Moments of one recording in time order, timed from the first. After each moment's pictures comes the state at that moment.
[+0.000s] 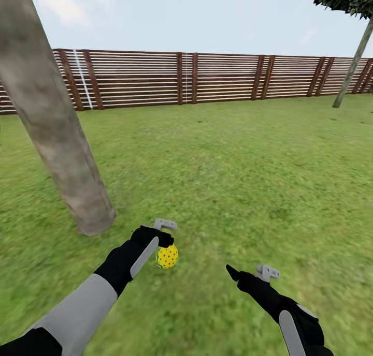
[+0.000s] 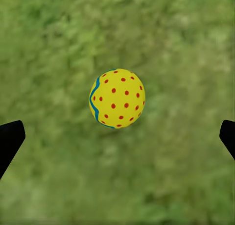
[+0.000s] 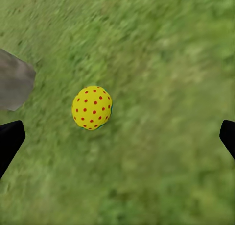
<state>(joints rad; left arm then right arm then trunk) -0.80 -0.05 -0.51 -0.90 0.41 0.79 0.32 -0.12 0.08 -0.14 -1.51 -0.36 0.58 0.21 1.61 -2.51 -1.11</state>
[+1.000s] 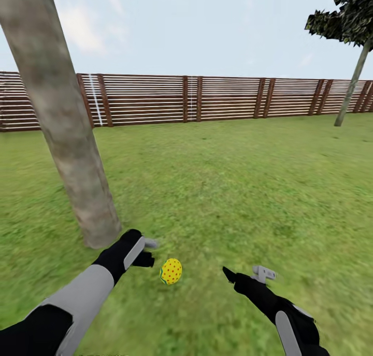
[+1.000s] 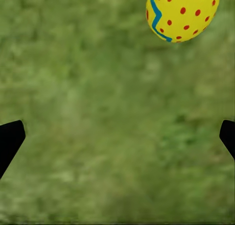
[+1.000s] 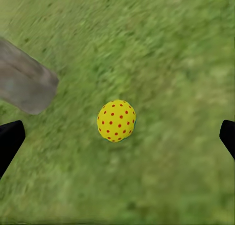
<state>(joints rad) -0.88 -0.05 -0.33 -0.53 0.41 0.98 0.32 -0.12 0.08 -0.12 -1.49 -0.36 0.58 0.21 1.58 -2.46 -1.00</state>
